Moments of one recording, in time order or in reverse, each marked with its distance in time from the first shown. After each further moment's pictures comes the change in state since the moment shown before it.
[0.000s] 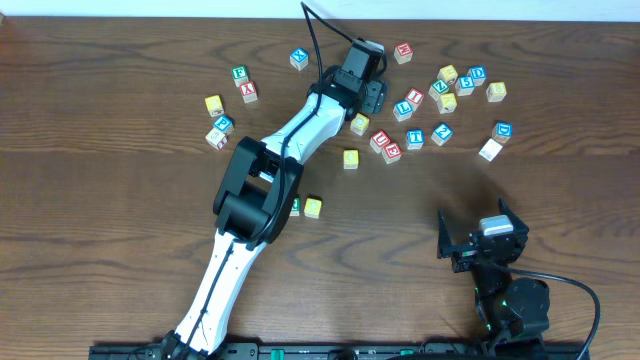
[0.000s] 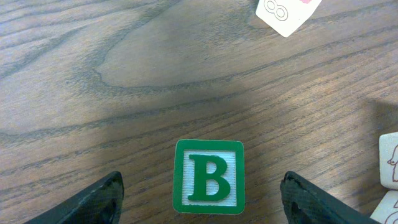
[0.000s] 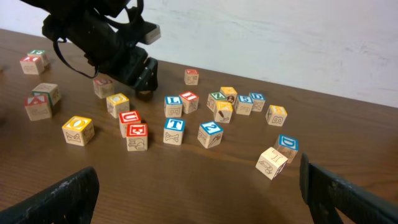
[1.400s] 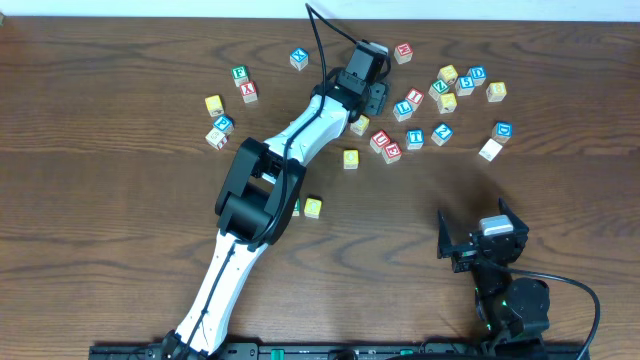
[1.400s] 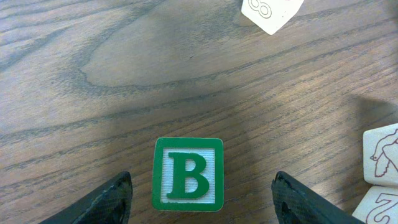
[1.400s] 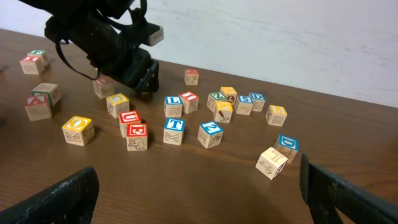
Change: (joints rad) left arm -0.014 0.001 0.000 0.000 0.000 0.000; right arm 0.000 0.000 0.000 0.000 0.000 0.000
